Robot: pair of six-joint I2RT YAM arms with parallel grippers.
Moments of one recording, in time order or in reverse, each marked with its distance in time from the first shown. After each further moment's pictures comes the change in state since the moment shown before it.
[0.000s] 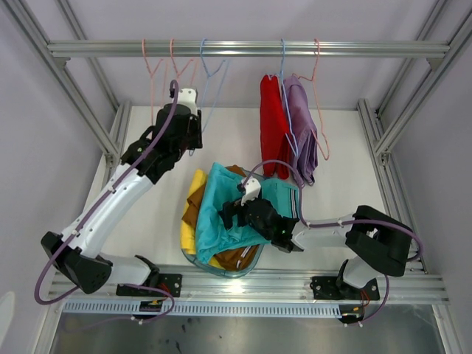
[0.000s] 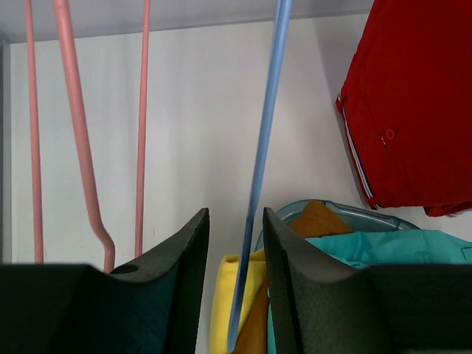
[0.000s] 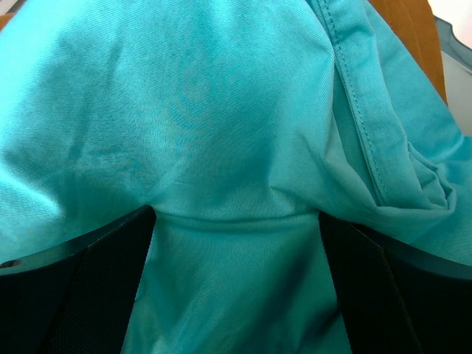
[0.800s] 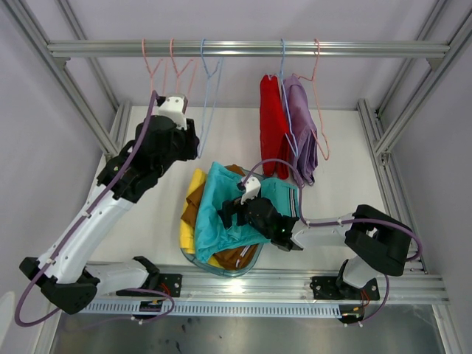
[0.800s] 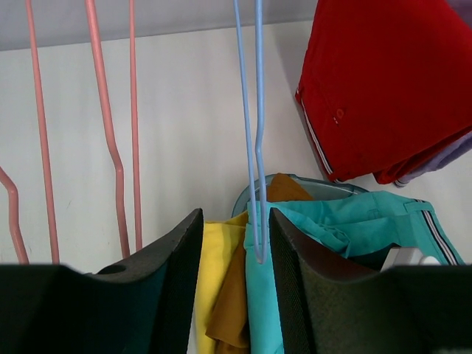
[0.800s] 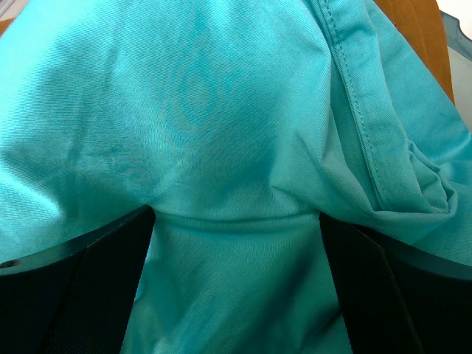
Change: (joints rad) left arm -0.050 -0.180 -0.039 -0.073 0.049 -0.025; right arm -0.006 0.011 0.014 -0.003 -0.029 0.019
